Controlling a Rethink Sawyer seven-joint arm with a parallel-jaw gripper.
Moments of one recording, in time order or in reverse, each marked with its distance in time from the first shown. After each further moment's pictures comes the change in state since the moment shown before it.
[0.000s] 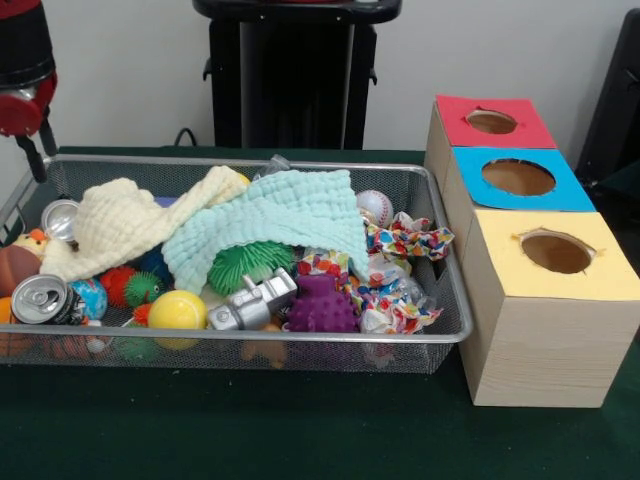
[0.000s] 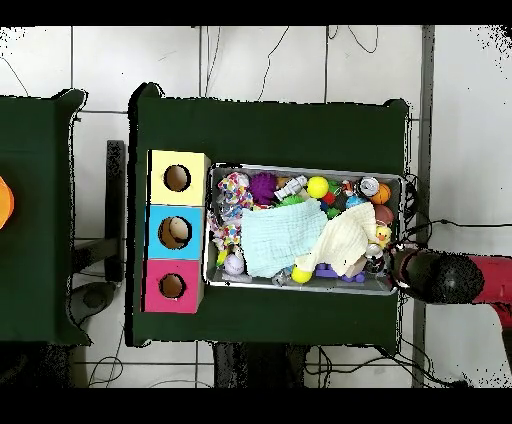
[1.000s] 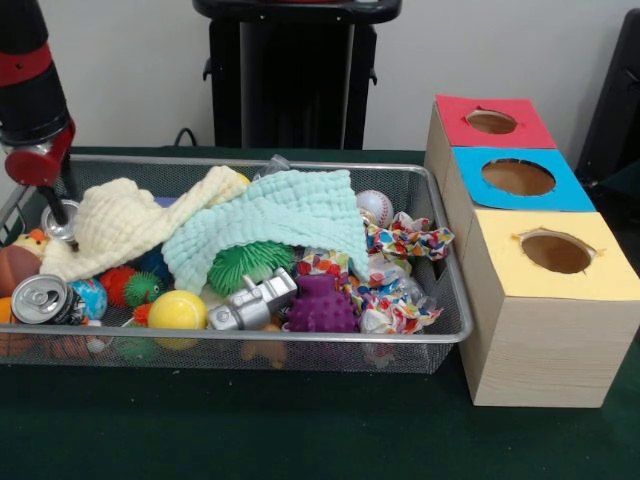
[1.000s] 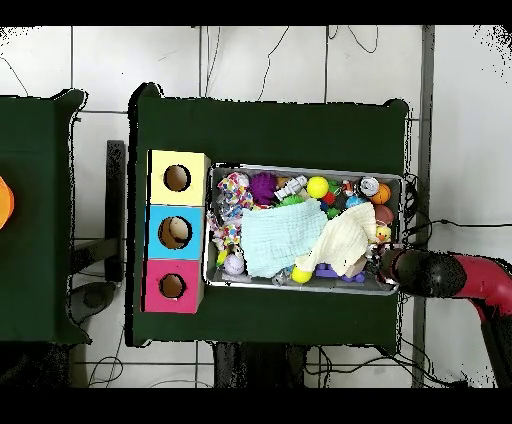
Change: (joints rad) arm 0.002 0.158 -0.061 -0.084 -0.030 -0.034 0.000
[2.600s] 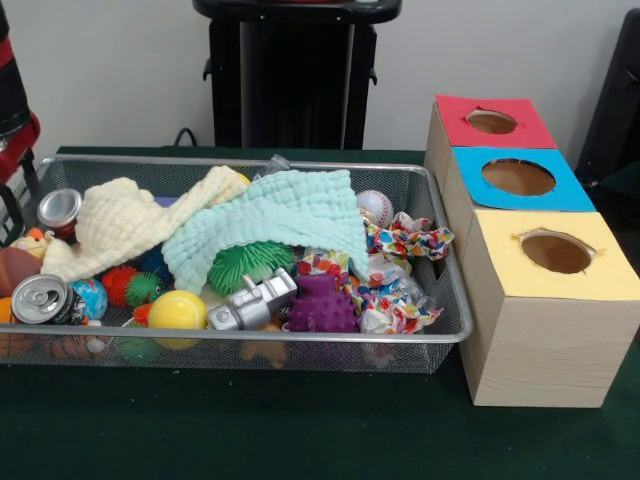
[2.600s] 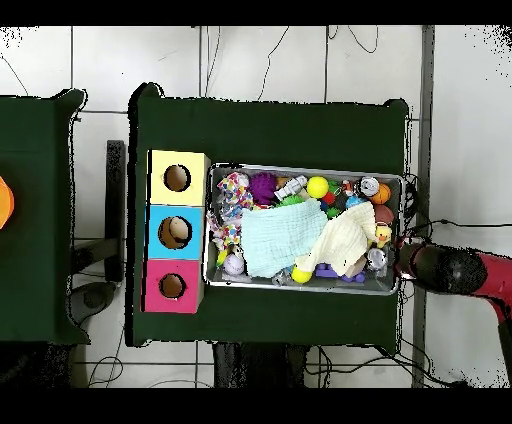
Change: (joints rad) arm -0.006 -0.026 -0.010 -0.061 0.033 0.000 0.000
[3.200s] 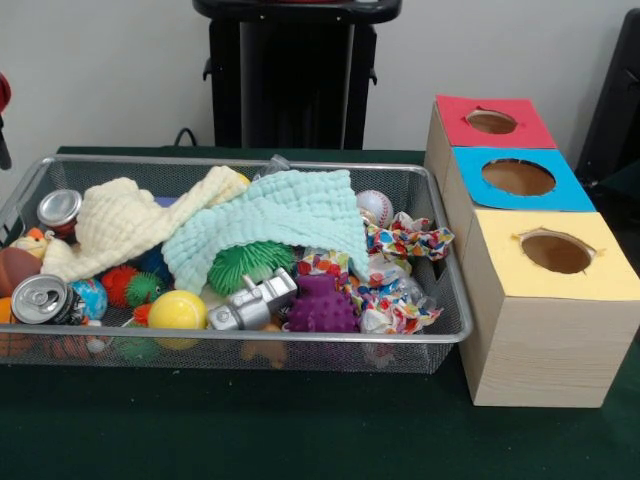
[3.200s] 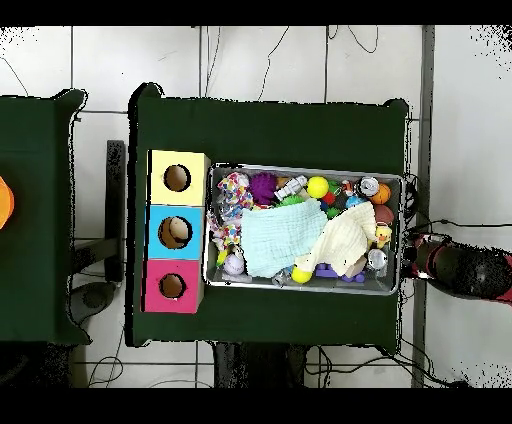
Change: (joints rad) arm 0.000 -0.106 0.000 0.016 0.072 0.003 0.000
